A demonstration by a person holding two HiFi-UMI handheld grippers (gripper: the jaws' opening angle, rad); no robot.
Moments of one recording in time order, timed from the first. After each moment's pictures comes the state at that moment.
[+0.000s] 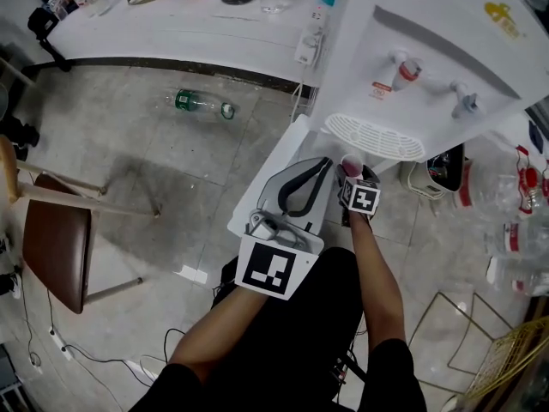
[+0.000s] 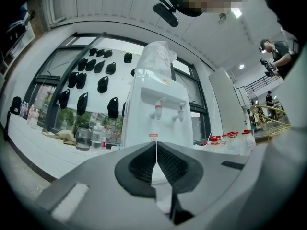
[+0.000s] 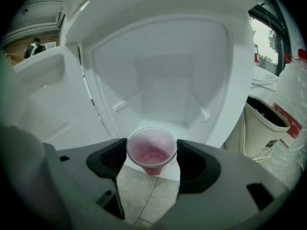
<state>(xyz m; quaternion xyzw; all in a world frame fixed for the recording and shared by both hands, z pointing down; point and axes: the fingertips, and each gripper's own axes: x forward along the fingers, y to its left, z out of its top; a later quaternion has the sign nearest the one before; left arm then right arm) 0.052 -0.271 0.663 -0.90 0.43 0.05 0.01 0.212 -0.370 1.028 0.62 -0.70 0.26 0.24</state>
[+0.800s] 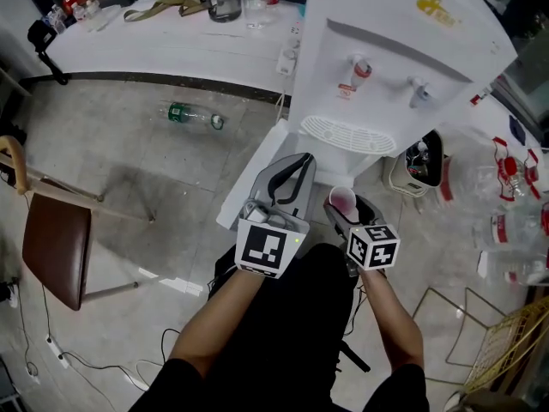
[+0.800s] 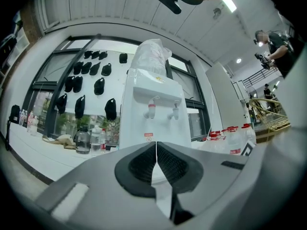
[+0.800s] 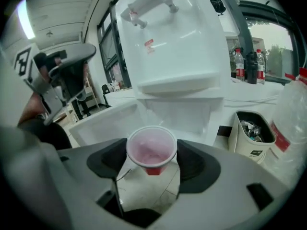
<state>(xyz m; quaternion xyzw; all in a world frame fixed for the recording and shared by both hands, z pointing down) 0.068 -0.260 0.660 -0.90 0.43 0.03 0.03 0.181 -0.227 0.863 0.52 -0.79 0.25 0.19</state>
